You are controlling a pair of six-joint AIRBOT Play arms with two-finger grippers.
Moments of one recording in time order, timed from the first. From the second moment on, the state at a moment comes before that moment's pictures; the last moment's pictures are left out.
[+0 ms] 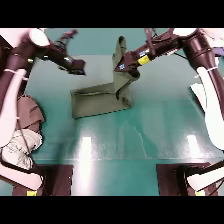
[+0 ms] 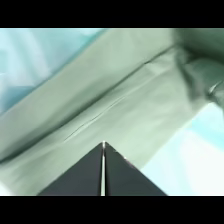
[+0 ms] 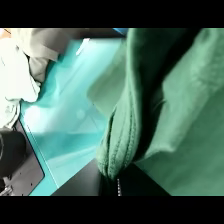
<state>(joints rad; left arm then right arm) -0.17 -1.67 1.85 1.14 -1.37 -1.42 0.34 -1.70 1.98 -0.76 1.42 1.36</state>
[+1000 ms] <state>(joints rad) -0.02 -1.43 1.85 1.23 -1.51 -1.41 0.38 -1.75 1.70 -0.93 1.23 1.25</state>
